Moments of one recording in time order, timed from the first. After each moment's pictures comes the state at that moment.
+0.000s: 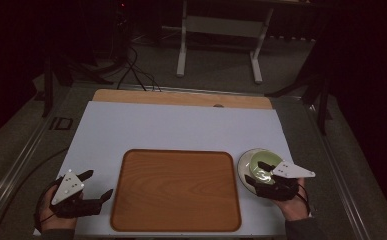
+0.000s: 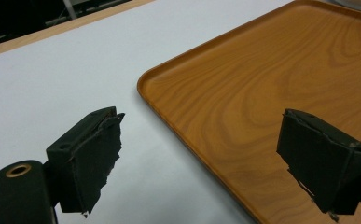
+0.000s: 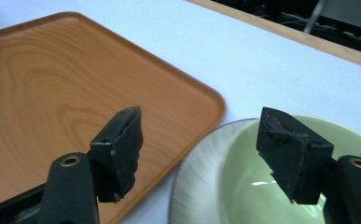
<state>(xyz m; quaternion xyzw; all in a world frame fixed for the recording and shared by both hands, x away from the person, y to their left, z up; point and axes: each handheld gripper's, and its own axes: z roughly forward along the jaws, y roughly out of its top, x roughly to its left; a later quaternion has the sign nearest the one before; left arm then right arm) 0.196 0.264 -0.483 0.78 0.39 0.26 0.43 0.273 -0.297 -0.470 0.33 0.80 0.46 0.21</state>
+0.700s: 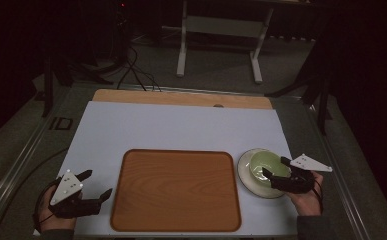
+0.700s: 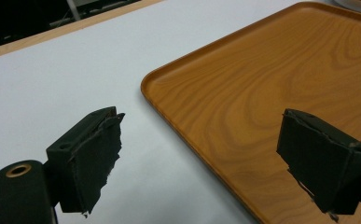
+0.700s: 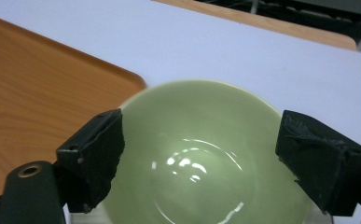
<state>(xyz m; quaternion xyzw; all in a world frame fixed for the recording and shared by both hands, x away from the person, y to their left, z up) 0.195 0.265 -0.483 0.77 0.39 0.26 0.43 0.292 -0.345 -0.476 0.42 0.76 0.43 0.24</state>
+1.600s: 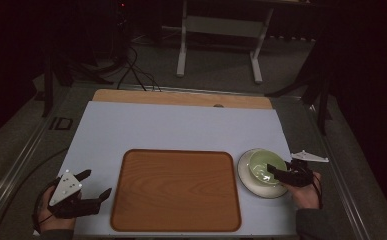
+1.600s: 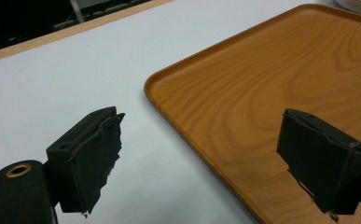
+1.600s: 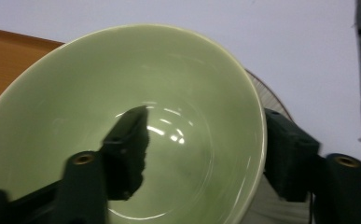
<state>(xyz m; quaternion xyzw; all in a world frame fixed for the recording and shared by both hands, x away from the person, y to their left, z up) 0.193 0.266 -0.482 0.77 0.39 0.27 0.43 0.322 -0.363 -0.500 0.52 0.74 0.37 0.18</state>
